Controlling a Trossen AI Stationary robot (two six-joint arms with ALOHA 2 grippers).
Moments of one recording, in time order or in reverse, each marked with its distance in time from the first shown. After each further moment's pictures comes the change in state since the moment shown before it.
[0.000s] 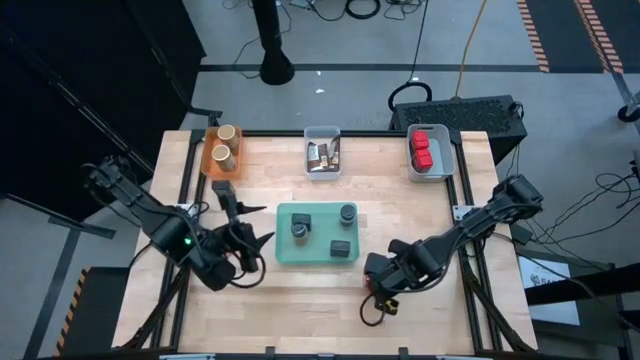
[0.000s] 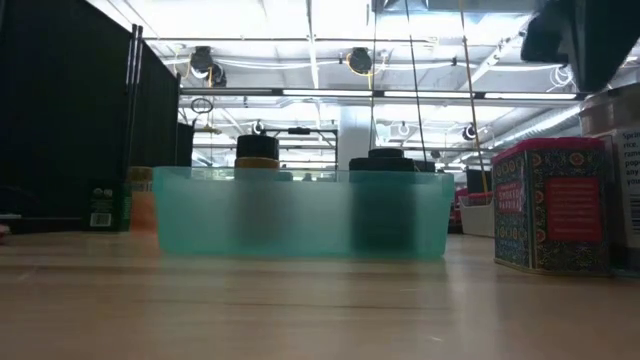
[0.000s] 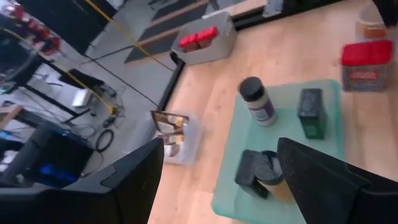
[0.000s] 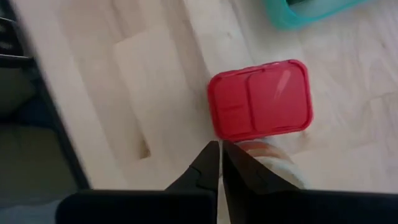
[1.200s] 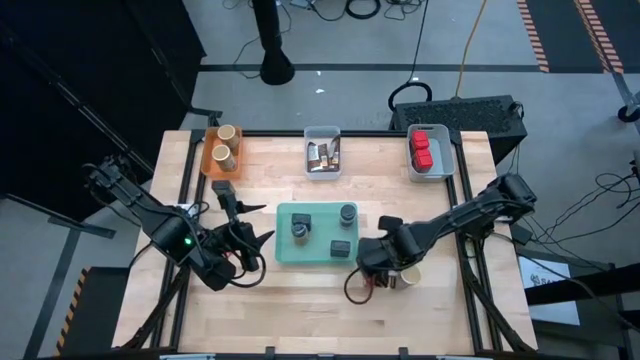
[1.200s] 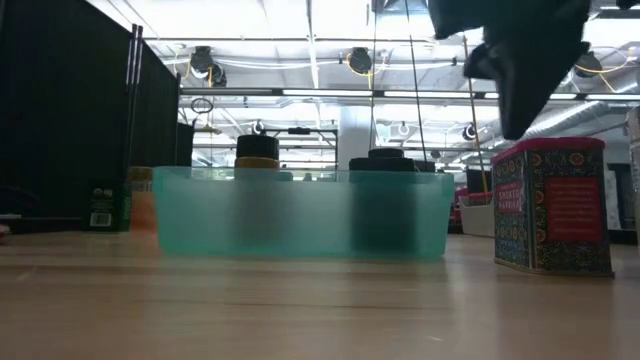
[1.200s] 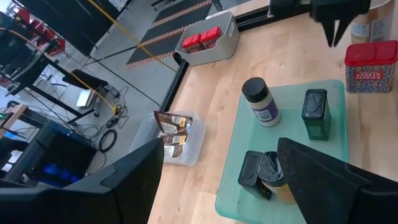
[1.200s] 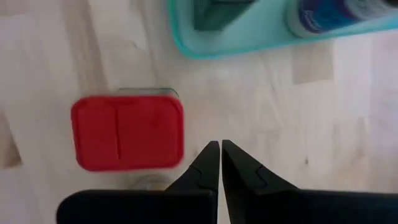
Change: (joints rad) left arm 0.005 0.001 0.000 -0.002 -0.014 0.003; right arm -0.151 0.033 -0.001 -0.127 0.136 -0.373
